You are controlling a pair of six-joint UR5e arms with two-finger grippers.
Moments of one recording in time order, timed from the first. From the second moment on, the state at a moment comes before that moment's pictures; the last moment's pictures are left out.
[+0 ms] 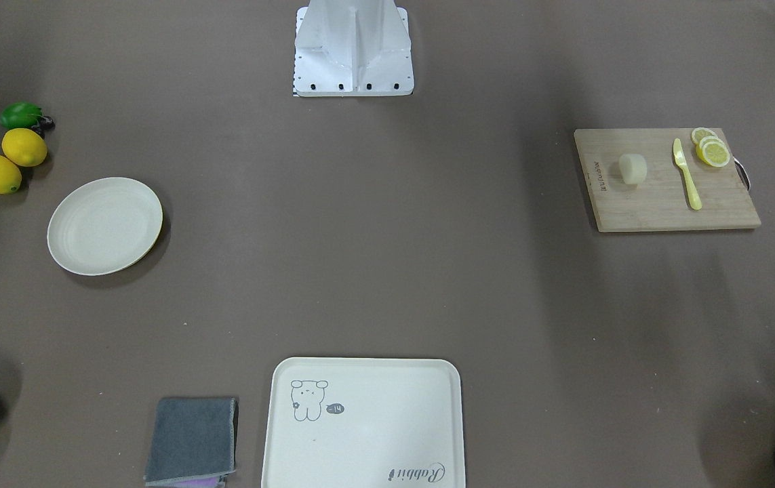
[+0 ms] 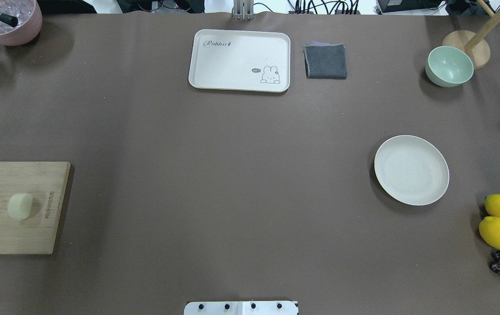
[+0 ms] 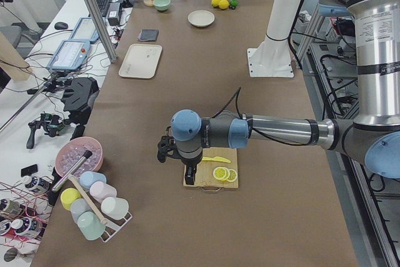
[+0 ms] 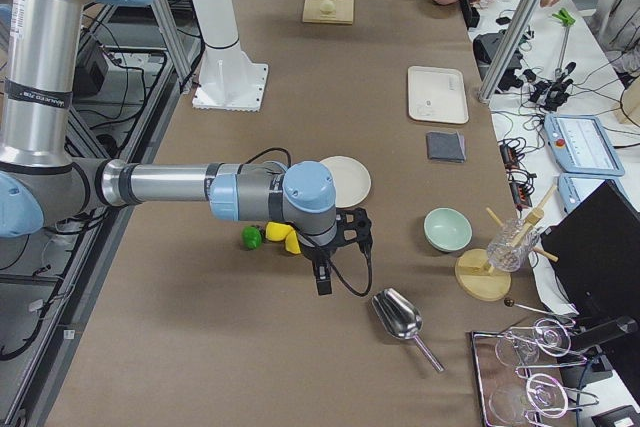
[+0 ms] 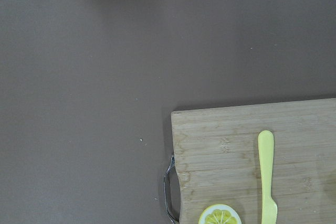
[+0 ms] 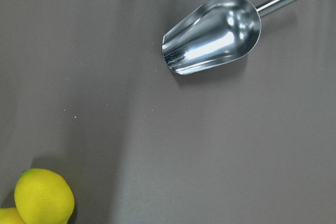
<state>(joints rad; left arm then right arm) -1.55 -1.41 -1.80 -1.51 -2.40 0.06 1.65 -1.81 1.87 -1.58 2.31 -0.20</state>
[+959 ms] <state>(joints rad) -1.55 -1.44 -1.83 -1.51 -2.41 0.05 1.65 -1.81 1.88 -1.51 2.30 -0.20</state>
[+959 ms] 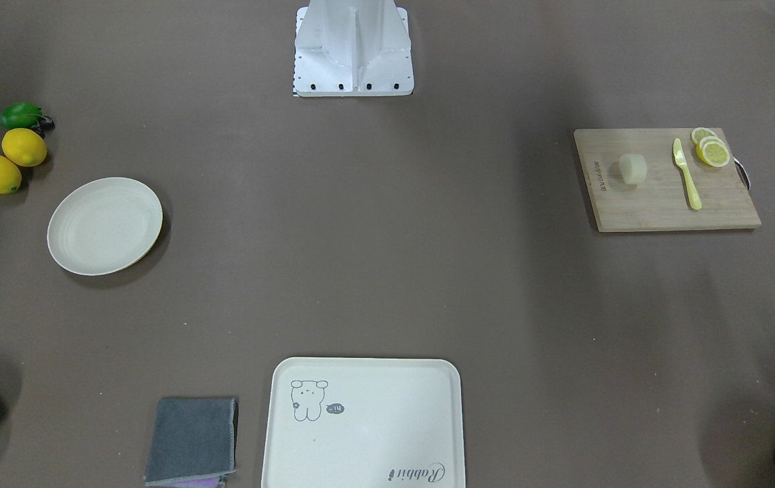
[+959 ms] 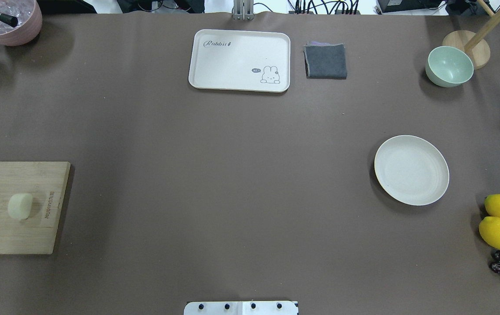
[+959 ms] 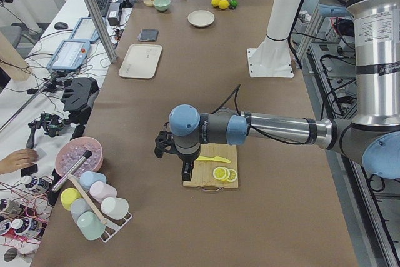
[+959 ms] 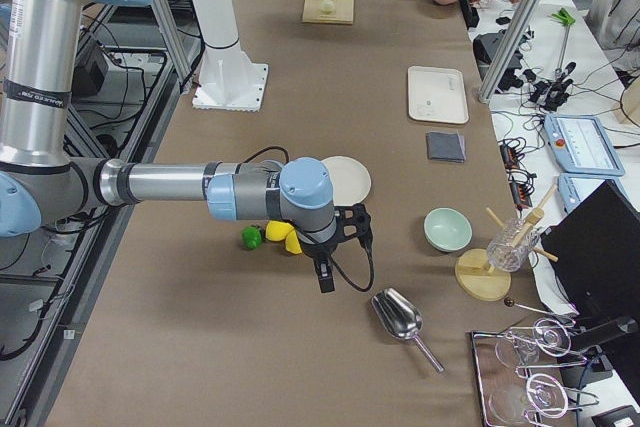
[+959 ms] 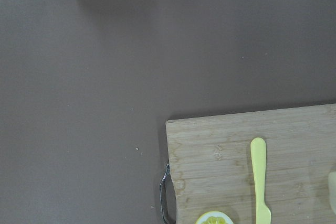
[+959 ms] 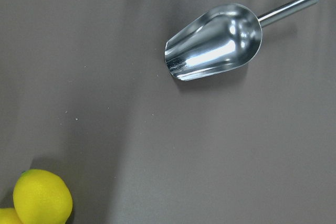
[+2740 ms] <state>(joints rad) -1.54 -1.52 -1.80 -1.91 -2.50 0.05 1.57 -1.86 1.79 -1.22 2.39 0.23</state>
